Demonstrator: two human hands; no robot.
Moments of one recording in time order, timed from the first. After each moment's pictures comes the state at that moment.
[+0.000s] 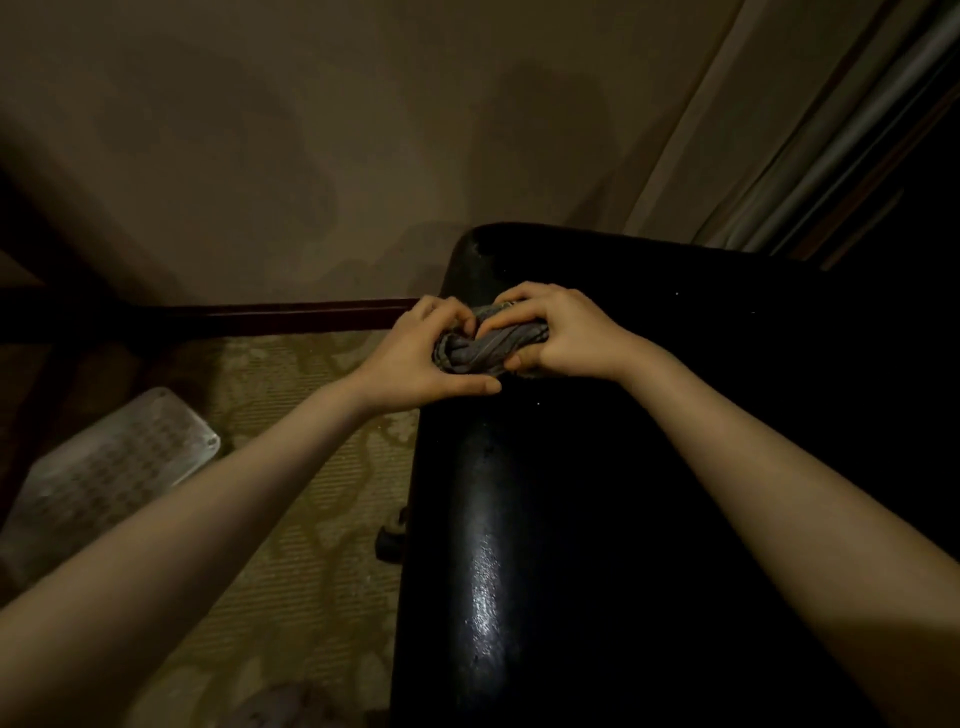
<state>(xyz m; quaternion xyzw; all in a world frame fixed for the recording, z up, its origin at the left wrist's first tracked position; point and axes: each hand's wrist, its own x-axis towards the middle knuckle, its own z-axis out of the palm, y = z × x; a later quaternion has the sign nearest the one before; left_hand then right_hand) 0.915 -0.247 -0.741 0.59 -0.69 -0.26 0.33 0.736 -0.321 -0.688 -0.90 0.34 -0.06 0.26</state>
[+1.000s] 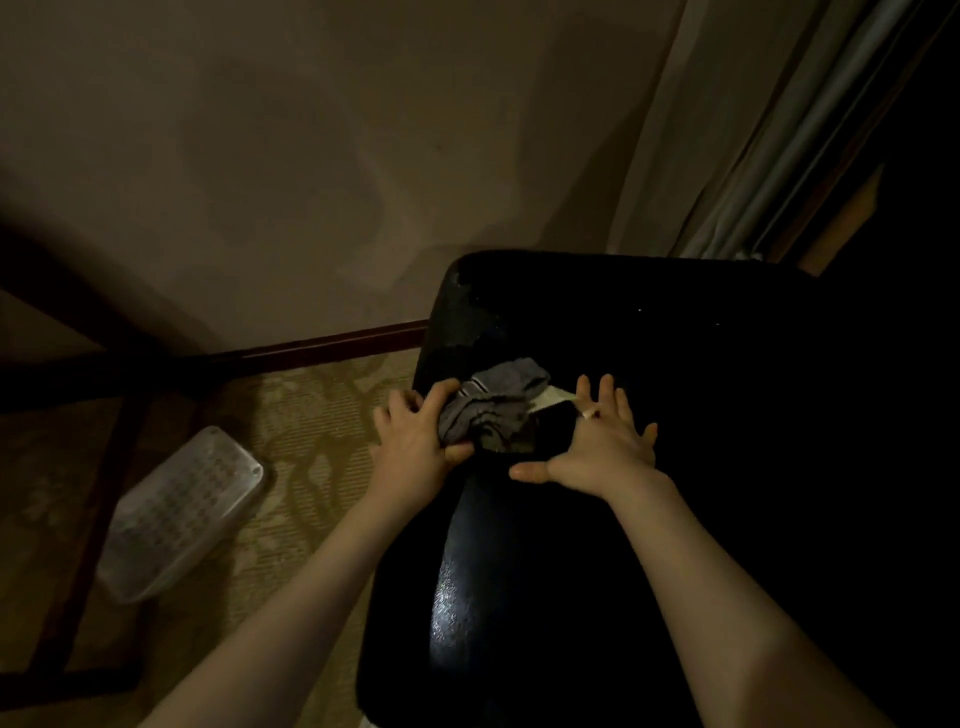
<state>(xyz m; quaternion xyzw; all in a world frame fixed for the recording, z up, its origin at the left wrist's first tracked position) 0.836 -0.202 -0.712 0.79 -0.55 -0.21 0.16 0.661 -0.261 -0.692 -0.71 0.63 0.13 0.28</state>
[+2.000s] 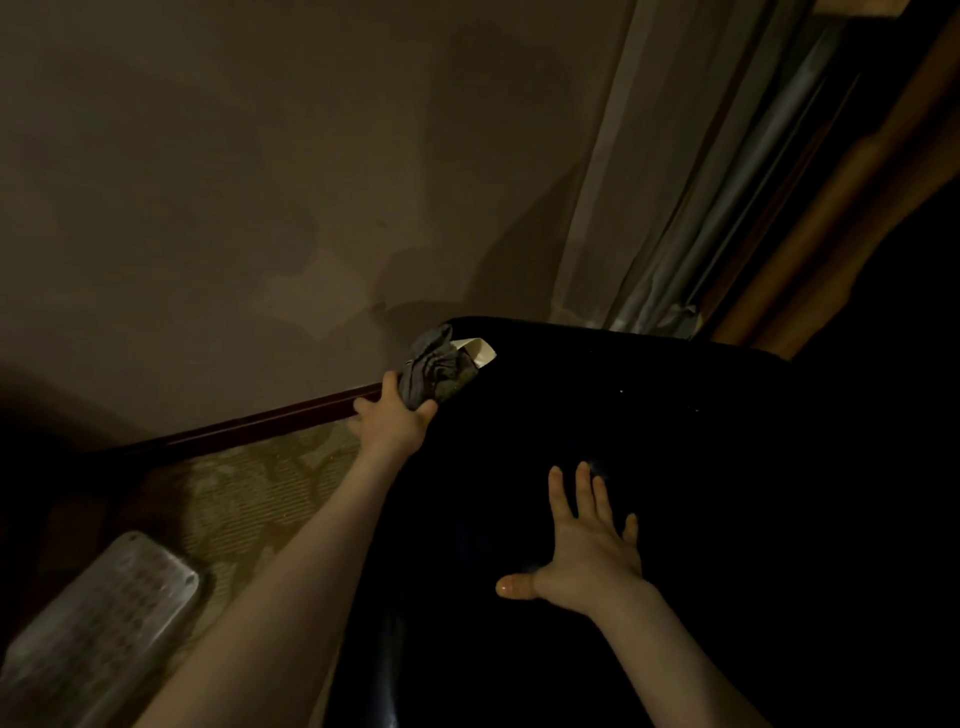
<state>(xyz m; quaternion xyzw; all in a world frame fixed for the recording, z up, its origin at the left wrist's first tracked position) 0.870 -0.358 -0.700 0.83 -0.40 -0.35 0.17 0.670 -0.272 -0.683 -0.68 0.64 0.19 0.30</state>
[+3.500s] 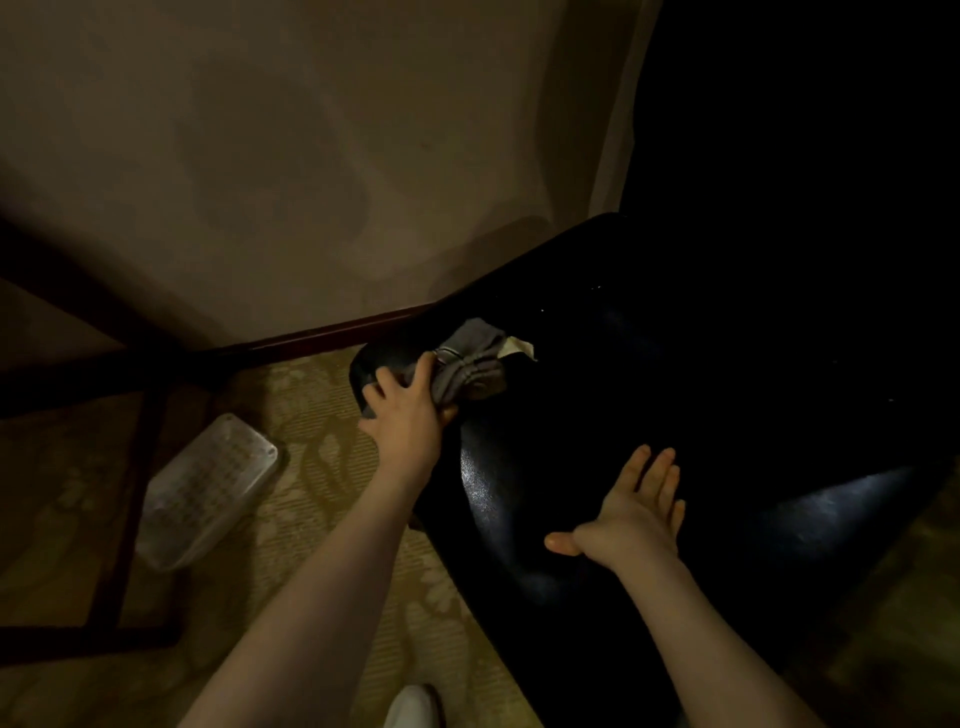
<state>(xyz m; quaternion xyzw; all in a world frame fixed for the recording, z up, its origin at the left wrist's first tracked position) 0.812 -0.189 -0.703 0.87 -0.47 -0.10 0.10 0.605 -0.152 -0.683 -0.59 0.72 0.12 0.36</state>
